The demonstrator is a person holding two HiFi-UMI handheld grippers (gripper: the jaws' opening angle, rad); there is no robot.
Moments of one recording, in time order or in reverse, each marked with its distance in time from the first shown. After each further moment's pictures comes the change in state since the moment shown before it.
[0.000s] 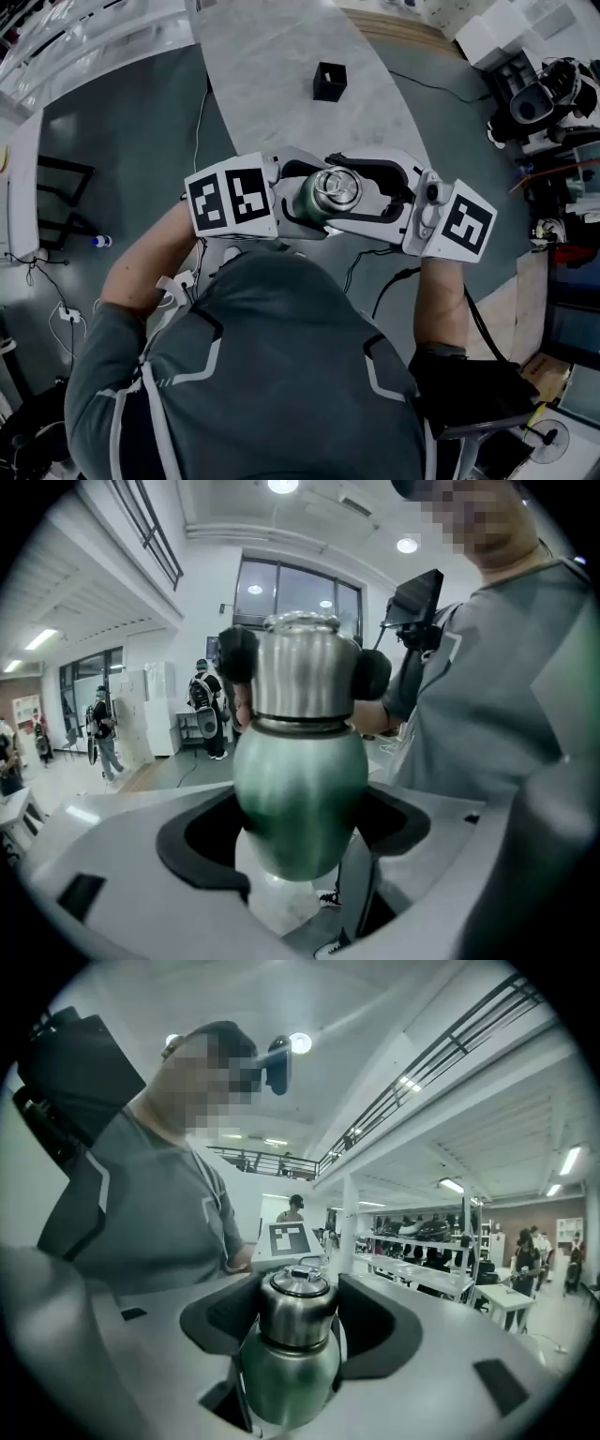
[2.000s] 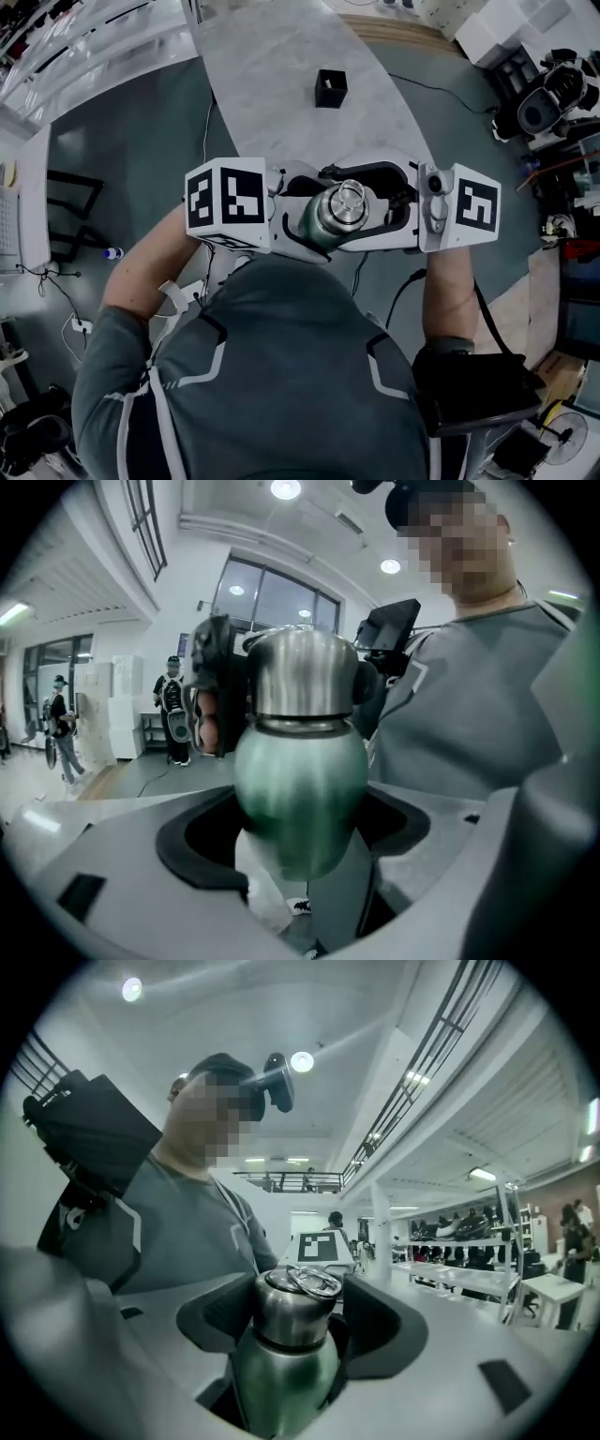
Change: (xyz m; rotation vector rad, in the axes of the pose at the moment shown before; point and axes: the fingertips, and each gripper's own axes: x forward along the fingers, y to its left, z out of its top) left arm -0.010 -0.037 0.021 0.010 -0.043 -0.207; right arm 0.000 0.024 0.020 0.064 -0.088 0.223
